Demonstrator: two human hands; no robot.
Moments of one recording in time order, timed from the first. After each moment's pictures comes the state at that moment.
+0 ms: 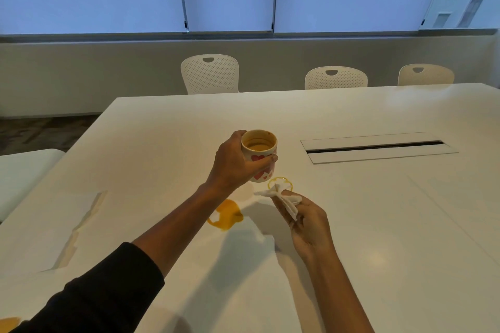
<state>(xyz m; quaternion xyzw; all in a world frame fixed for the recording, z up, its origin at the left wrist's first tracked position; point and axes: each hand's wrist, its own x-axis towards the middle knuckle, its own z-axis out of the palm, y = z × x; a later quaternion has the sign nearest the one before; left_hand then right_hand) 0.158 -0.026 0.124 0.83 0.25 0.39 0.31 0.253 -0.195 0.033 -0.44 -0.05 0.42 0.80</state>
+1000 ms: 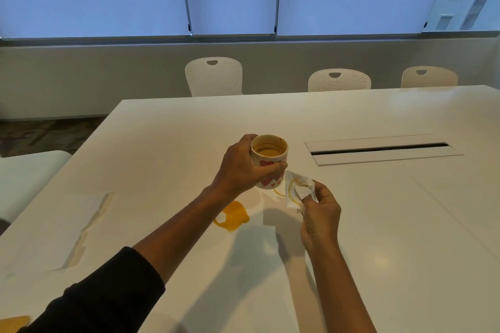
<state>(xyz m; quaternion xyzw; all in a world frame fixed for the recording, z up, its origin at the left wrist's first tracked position) 0.147 -0.034 0.130 0.84 0.23 0.37 0.31 0.254 -0.179 0.038 -0.60 -0.06 0.16 0.78</state>
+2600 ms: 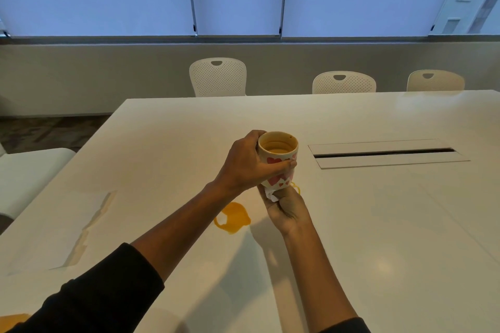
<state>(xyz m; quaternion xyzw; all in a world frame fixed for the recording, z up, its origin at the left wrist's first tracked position) 0.154 -0.033 0.146 0.86 0.21 0.35 0.30 0.231 -0.127 0.072 -0.28 0.01 0.49 0.82</state>
